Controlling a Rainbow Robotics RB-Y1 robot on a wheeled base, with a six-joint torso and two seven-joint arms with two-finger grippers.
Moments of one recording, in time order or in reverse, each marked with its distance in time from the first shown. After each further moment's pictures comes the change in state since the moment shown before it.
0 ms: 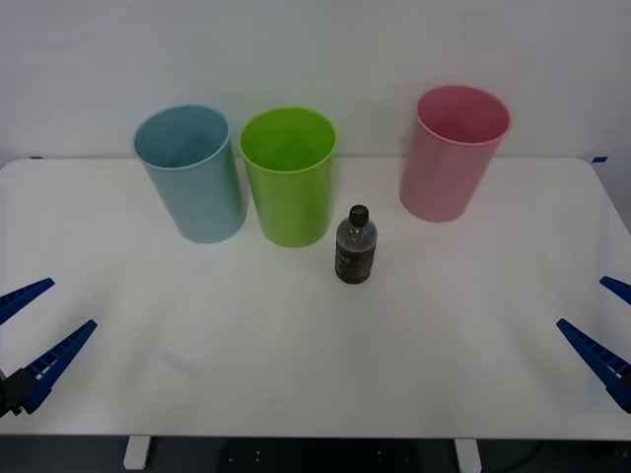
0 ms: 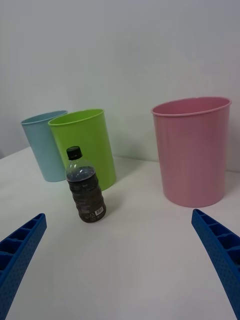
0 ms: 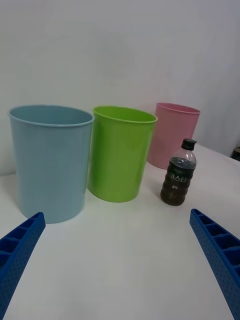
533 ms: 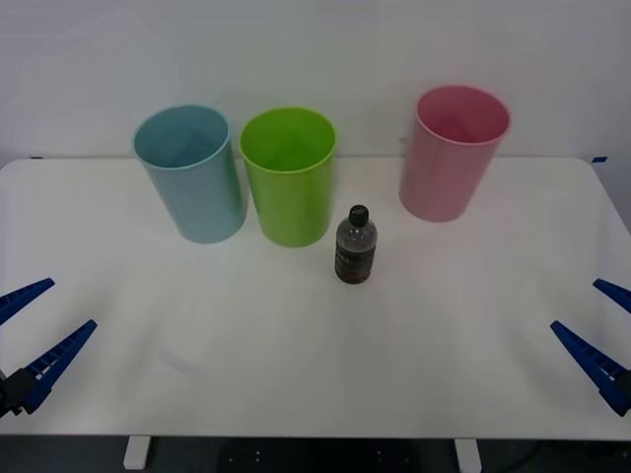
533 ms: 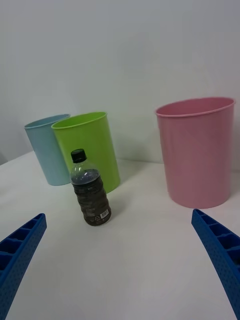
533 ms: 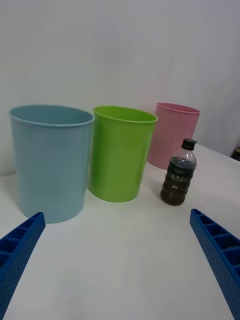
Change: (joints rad) right arm 0.023 0.011 0.029 -0.024 -0.019 0.022 0.002; left arm 0.000 0.000 0.000 0.000 0.000 0.000 0.000
